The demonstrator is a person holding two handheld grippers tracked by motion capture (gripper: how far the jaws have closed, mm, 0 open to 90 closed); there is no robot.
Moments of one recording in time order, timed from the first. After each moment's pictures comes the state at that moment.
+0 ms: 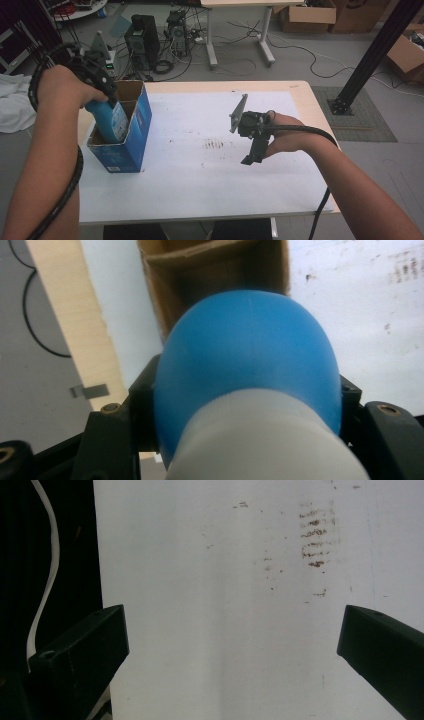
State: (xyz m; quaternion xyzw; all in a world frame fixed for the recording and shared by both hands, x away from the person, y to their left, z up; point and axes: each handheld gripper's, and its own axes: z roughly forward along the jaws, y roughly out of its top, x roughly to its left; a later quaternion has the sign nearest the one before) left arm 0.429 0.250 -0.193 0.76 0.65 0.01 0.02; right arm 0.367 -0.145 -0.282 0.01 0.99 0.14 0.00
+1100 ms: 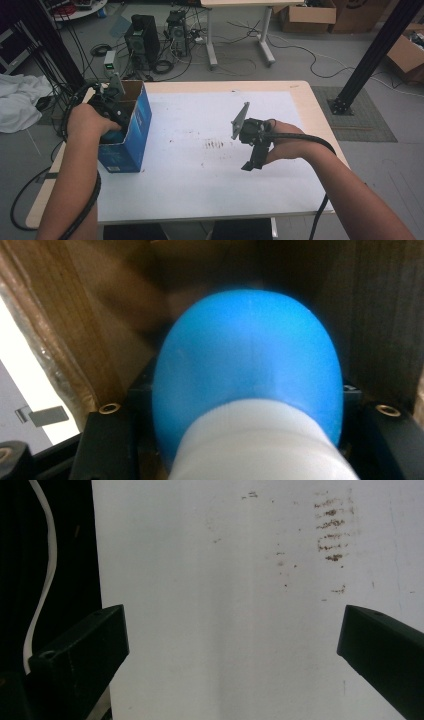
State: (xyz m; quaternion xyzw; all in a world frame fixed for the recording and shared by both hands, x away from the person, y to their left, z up) left arm 0.435 0.252 -0.289 0.76 0.64 -0.02 0.01; right arm 0.362 -0.150 -0.302 0.02 0.99 0.15 -0.01
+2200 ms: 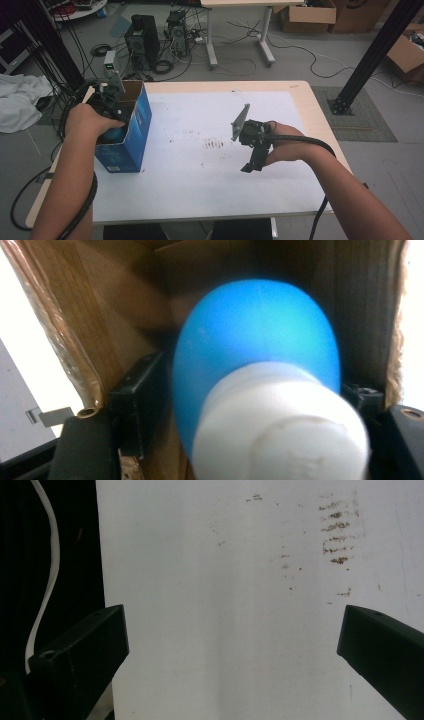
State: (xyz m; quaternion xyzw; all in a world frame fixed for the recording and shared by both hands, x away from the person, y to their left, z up) left arm 0.429 0.247 -0.279 0.77 0.64 0.00 0.00; right arm 0.359 -0.150 -0.305 0.02 0.99 0.16 -0.01
